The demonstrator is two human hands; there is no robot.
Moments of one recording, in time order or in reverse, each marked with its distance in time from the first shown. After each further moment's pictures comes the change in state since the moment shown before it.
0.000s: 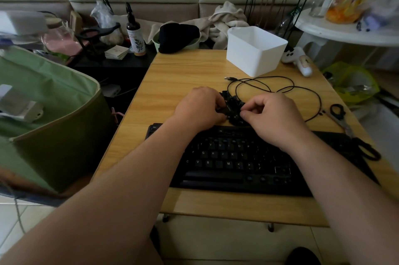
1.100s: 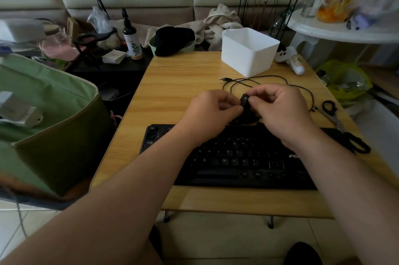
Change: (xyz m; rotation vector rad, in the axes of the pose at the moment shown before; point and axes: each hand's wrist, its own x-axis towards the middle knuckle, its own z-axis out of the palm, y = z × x) left_hand -0.039 0.038 -0.006 -0.579 -0.007 -0.057; right_hand -0.002 0.011 -0.009 0.400 0.166 -0.026
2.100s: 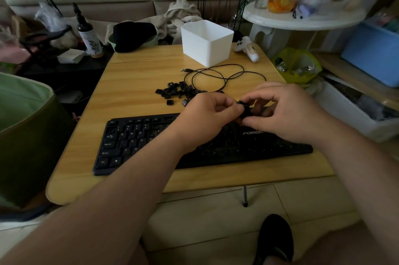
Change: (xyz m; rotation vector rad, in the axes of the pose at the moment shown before) left_hand -0.038 0.042 0.056 -0.161 -0.279 0.106; right_hand -0.050 0.006 -0.111 -0.344 -0.288 -0.218
